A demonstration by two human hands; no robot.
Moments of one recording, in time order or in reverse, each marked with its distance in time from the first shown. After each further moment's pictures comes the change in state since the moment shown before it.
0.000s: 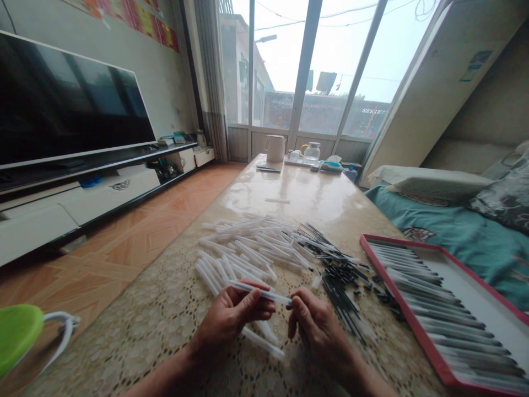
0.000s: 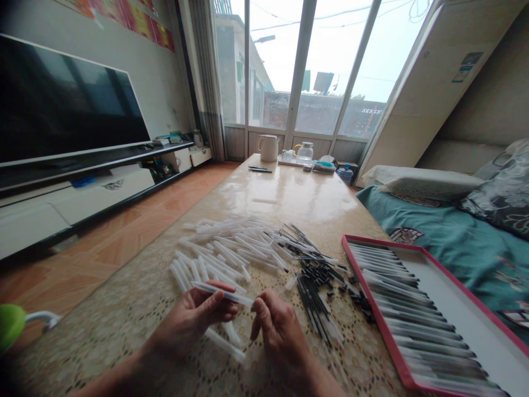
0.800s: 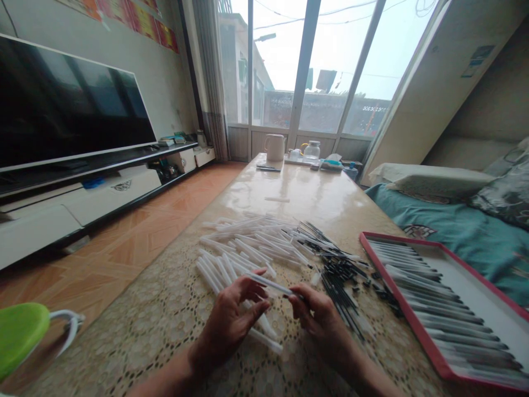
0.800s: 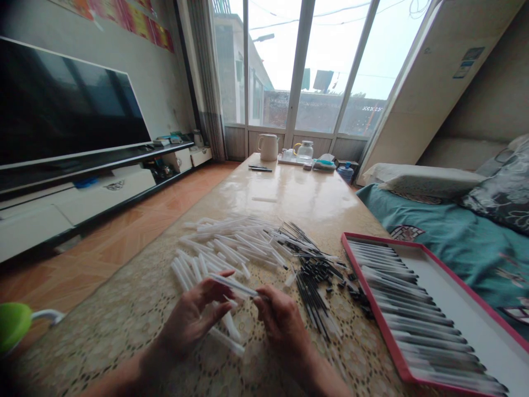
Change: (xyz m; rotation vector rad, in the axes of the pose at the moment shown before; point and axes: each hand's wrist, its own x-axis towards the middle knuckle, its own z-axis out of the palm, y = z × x) left_hand -0.007 0.006 -0.003 0.715 -0.068 0.381; right_hand 0.003 0.001 -0.012 -0.193 0.020 -0.147
